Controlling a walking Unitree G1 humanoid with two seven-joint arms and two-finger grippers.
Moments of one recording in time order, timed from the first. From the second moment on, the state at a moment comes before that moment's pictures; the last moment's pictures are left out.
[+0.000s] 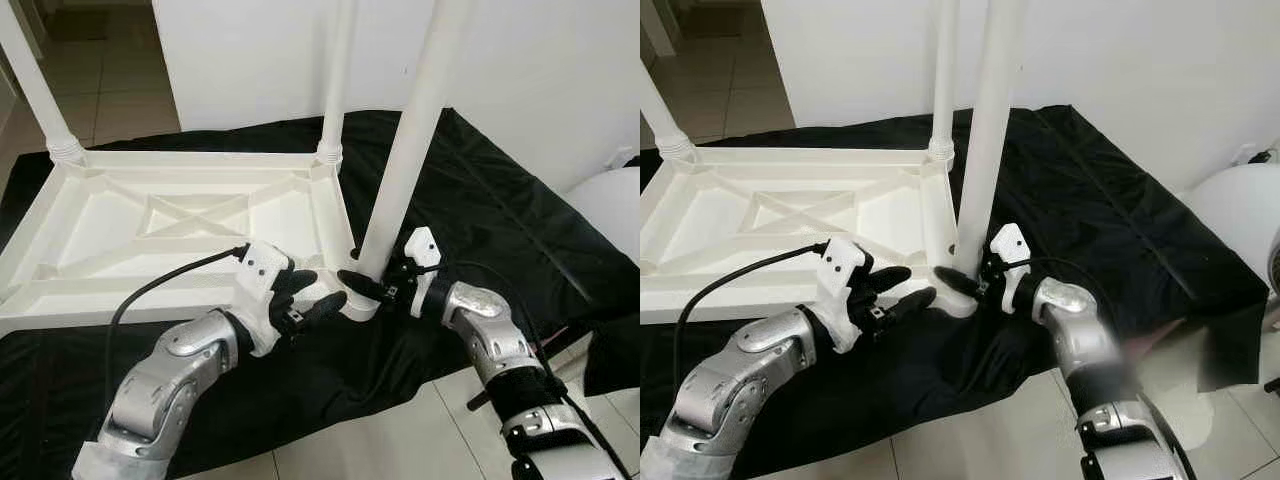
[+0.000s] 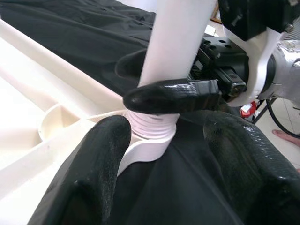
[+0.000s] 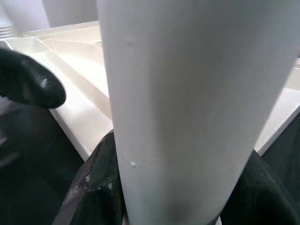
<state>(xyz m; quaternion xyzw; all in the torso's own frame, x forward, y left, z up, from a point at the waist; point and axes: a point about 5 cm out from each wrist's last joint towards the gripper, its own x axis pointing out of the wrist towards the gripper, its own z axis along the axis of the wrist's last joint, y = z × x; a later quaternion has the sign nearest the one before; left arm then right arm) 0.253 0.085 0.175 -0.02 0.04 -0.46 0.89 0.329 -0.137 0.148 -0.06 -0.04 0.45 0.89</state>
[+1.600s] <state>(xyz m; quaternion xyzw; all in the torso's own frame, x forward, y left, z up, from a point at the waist) 0.252 0.082 0.168 0.04 0.01 -0.45 0.89 0.309 -0.135 0.161 0.00 -0.05 0.13 0.99</state>
